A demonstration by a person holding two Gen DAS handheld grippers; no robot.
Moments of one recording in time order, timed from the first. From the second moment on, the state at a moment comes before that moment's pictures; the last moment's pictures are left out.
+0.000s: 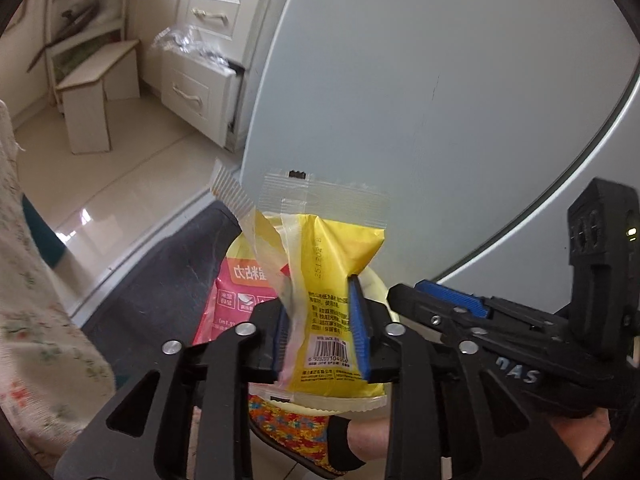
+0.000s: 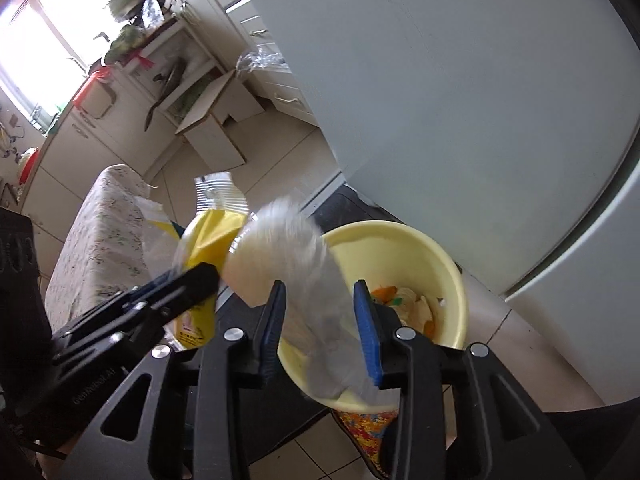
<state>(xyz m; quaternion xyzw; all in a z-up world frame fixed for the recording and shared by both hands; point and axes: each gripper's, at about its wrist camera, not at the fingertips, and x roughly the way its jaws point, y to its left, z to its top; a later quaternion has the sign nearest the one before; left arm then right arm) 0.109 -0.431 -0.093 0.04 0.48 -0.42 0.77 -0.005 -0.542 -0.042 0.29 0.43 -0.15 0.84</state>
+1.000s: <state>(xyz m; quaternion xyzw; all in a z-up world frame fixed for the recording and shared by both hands) 0.104 -0.380 -0.031 0.08 0.42 -0.30 0.85 -0.035 -0.524 0.019 0.25 0.32 -0.15 0.90</state>
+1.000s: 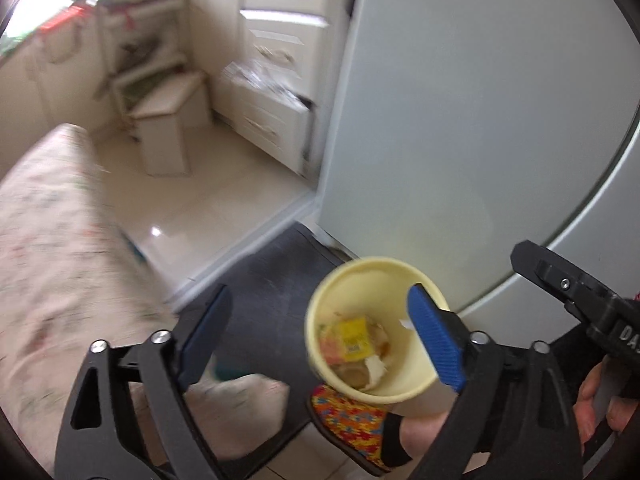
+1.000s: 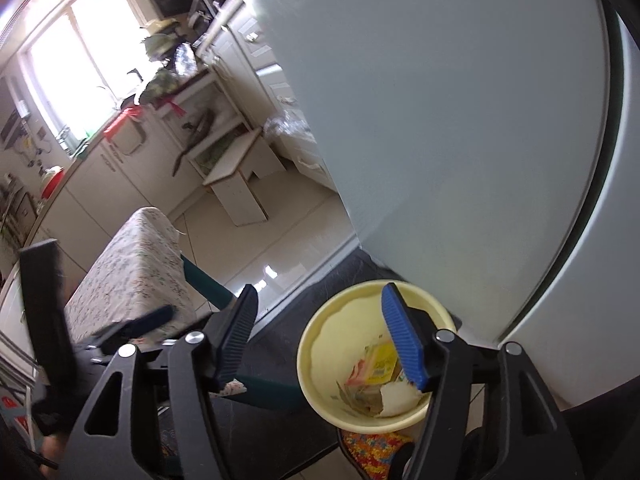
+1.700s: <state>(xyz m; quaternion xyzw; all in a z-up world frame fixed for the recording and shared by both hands) -0.058 -0.266 0.120 0.07 0.26 -0.16 0.95 -0.140 -0.422 0.110 0.11 0.18 -0.09 0.97</state>
